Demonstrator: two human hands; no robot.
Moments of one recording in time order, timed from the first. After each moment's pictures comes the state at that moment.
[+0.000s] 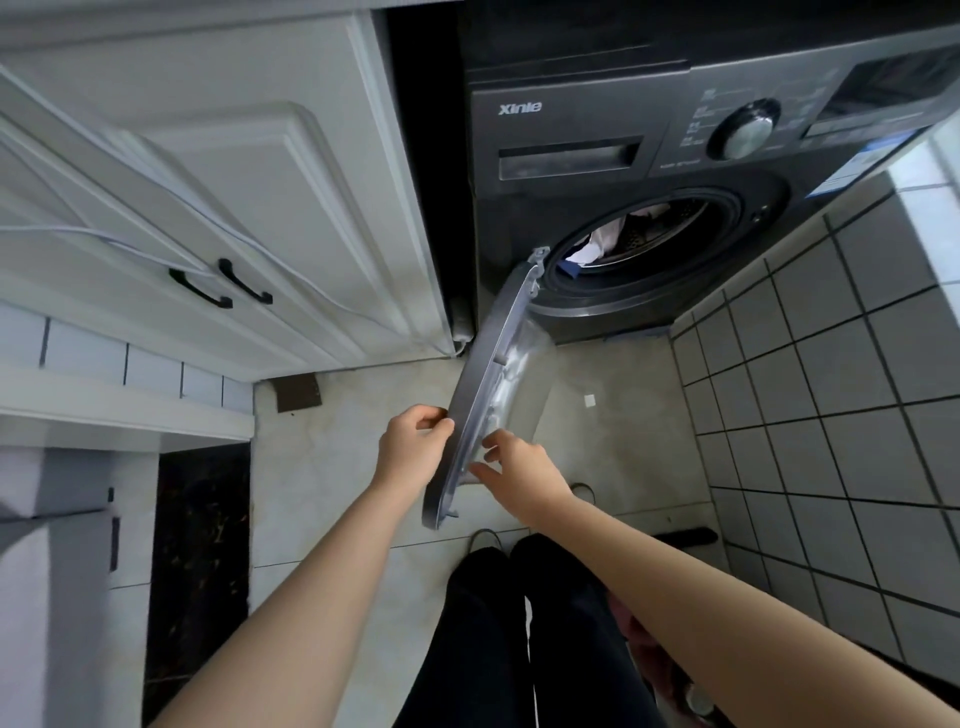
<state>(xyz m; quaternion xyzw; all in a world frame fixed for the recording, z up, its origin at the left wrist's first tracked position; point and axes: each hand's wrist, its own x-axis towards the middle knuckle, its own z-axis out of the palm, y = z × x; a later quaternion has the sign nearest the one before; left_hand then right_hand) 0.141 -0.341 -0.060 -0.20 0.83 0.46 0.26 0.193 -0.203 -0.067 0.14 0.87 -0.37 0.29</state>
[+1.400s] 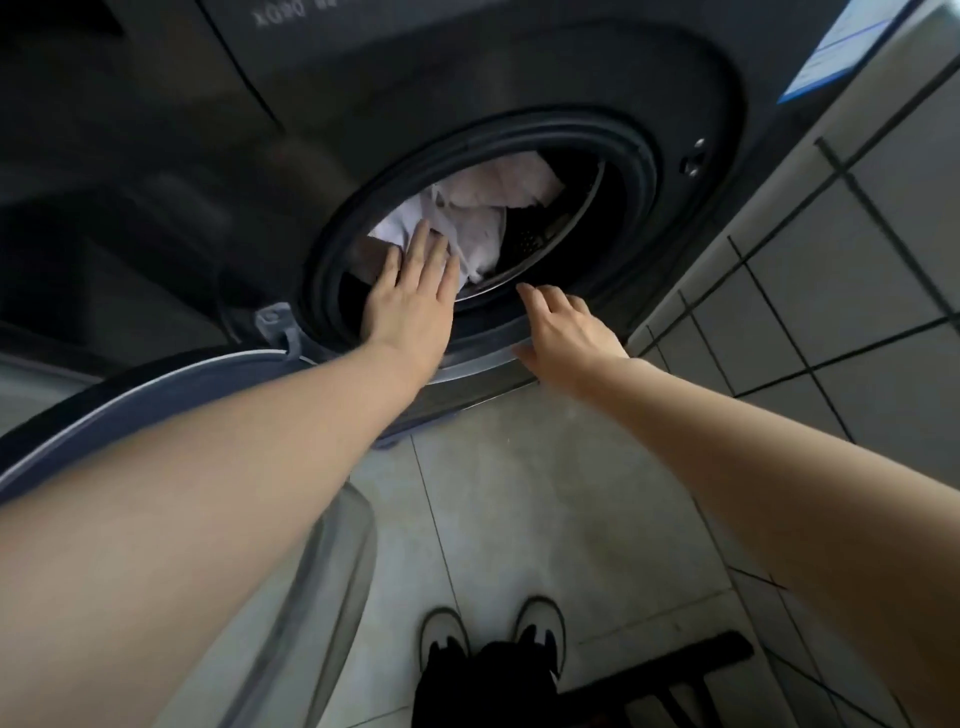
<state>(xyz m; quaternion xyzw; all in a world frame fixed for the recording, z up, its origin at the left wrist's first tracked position) -0.103 -0.011 -0.274 0.34 0.90 -0.27 0.02 -0.023 0.144 -0.295 0.10 0.97 -0.17 0.13</state>
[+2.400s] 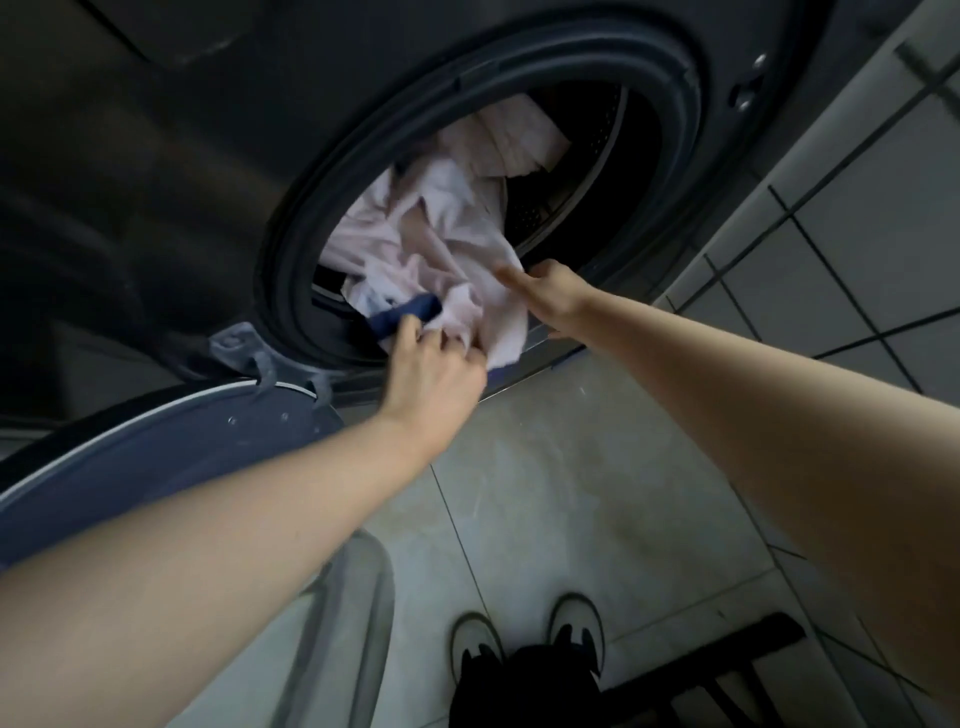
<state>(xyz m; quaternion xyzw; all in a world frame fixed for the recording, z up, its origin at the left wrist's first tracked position) -0.080 -0.021 -0.320 0.46 0.88 -0.14 -0.04 -0.088 0.143 -0.341 0.33 0.76 -0.53 0.17</state>
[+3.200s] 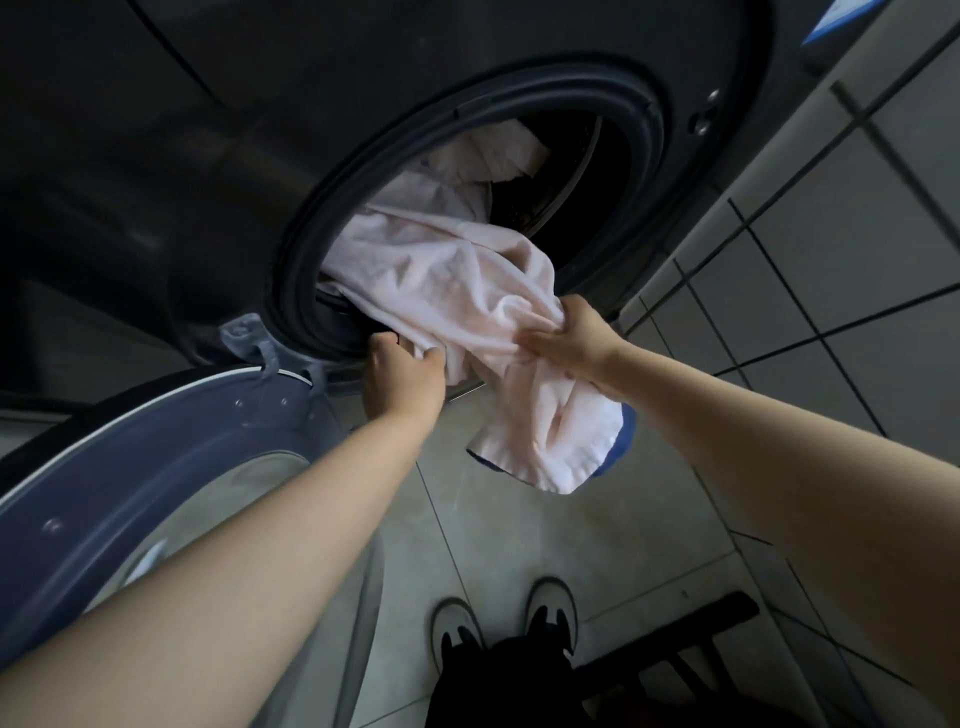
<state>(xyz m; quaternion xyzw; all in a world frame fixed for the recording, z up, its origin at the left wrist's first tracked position) -0.068 -0.022 -0.320 -0.14 0.90 0.38 0.18 -0.021 0.154 -0.338 0.34 0.74 -0.56 0.14</state>
